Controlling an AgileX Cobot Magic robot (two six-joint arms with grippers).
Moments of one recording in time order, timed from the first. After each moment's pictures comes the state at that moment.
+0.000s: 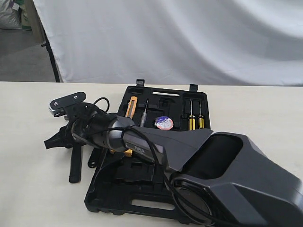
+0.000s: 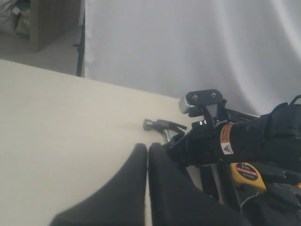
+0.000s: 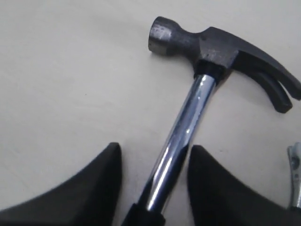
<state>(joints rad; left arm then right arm) 0.13 0.00 -0.01 0.02 0.10 -0.31 1.02 2.66 -2.22 -0.49 0.44 0.64</state>
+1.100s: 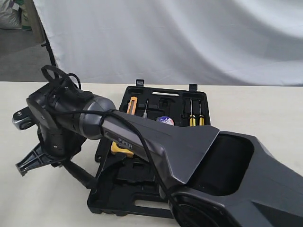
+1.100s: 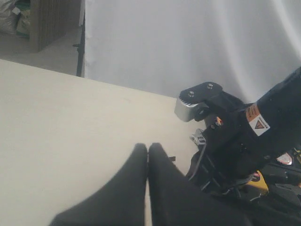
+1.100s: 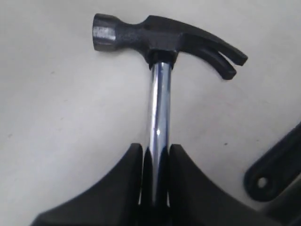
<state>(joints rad) 0.13 0.00 -0.01 0.02 0.10 -0.31 1.13 2.55 -2.37 -0.12 1.09 0.20</state>
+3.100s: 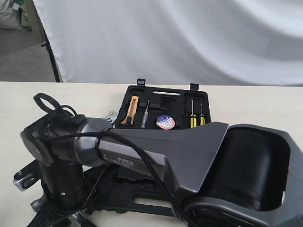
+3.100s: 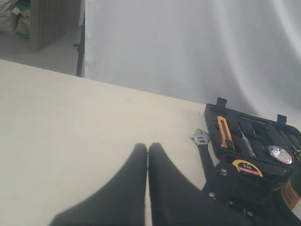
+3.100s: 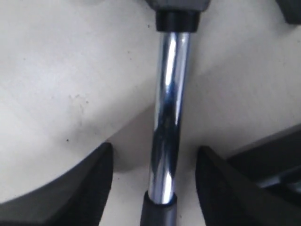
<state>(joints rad) 0.13 0.00 -0.01 0.02 0.10 -0.31 1.19 2.42 -2.00 0.02 1.22 0.07</state>
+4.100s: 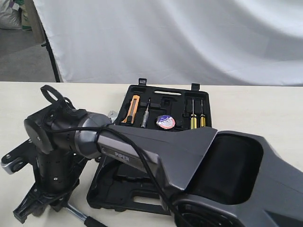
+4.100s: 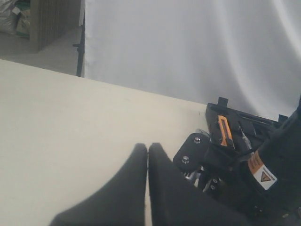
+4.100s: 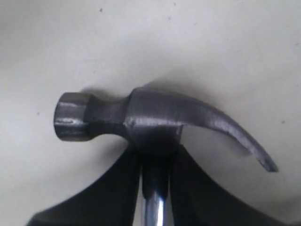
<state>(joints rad) 0.13 0.00 -0.01 0.02 0.10 -0.31 1.17 2.51 -2.17 0.08 1.10 -0.06</state>
